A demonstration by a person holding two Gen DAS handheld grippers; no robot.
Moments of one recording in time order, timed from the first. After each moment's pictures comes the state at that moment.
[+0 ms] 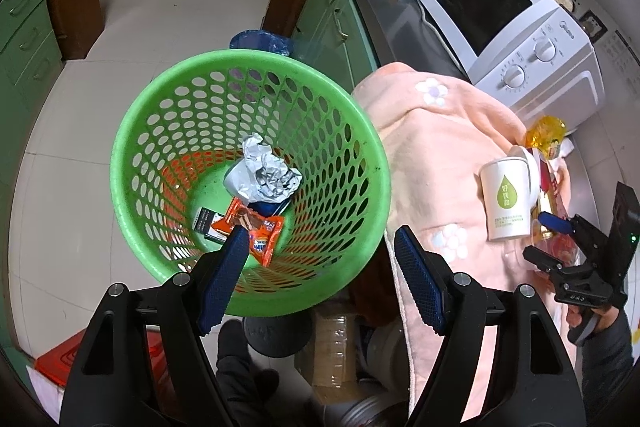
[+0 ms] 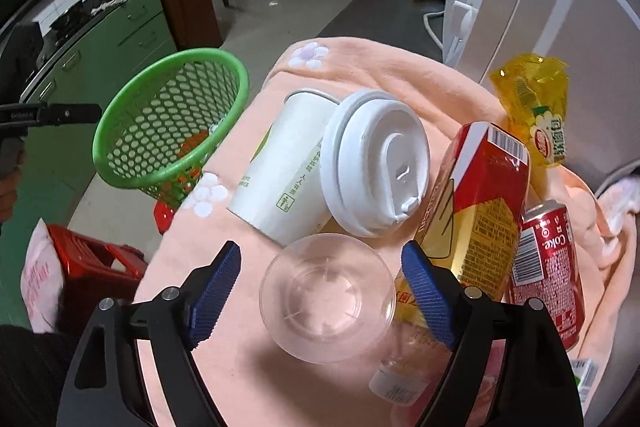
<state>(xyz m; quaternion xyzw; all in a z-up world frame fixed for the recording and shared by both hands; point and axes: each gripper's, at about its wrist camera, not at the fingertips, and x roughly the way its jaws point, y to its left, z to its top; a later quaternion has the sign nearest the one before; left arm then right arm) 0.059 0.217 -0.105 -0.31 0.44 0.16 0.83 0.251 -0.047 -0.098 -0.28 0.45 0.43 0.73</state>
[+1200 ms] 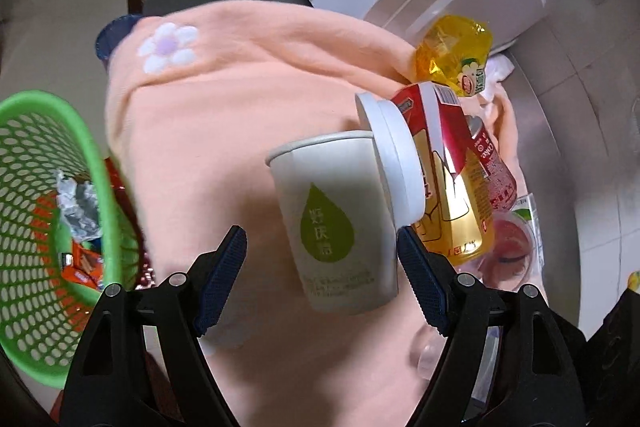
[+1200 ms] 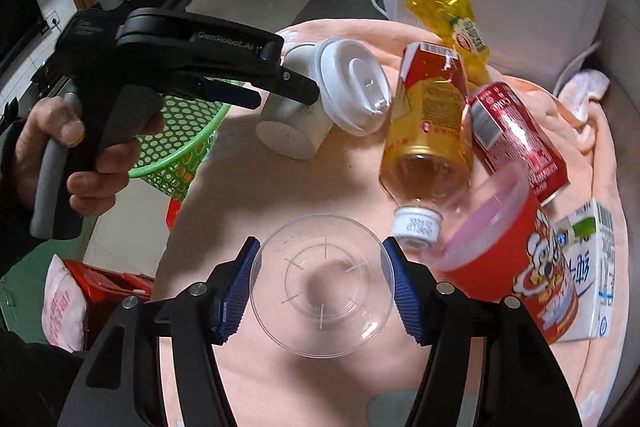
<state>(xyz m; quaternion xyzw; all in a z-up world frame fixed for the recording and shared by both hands) 0.236 0.075 -0.119 -0.27 0.51 -0.02 0.82 0.190 -0.134 -0.091 -0.18 0.47 0.37 0.78</state>
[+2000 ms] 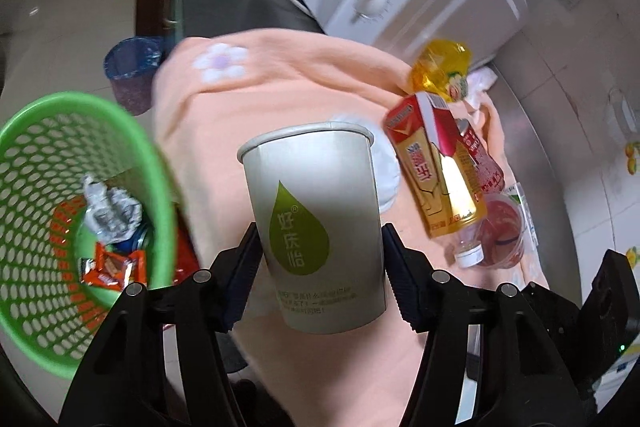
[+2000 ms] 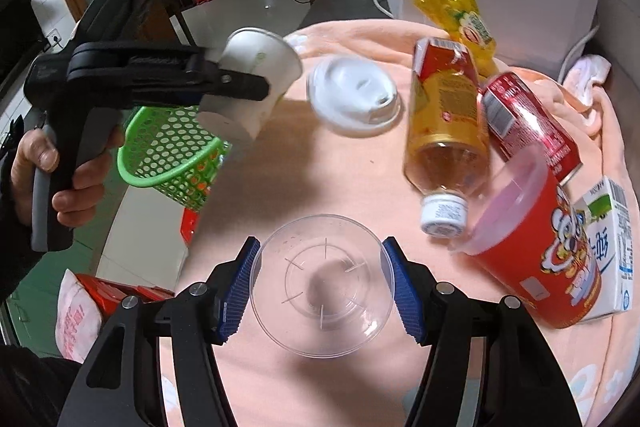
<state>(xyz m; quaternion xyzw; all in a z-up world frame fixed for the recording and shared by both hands) 0.174 0.113 -0.097 -0.26 0.46 -0.01 0.85 0.176 -0.118 -0.091 -0.15 0.46 0.39 0.78</state>
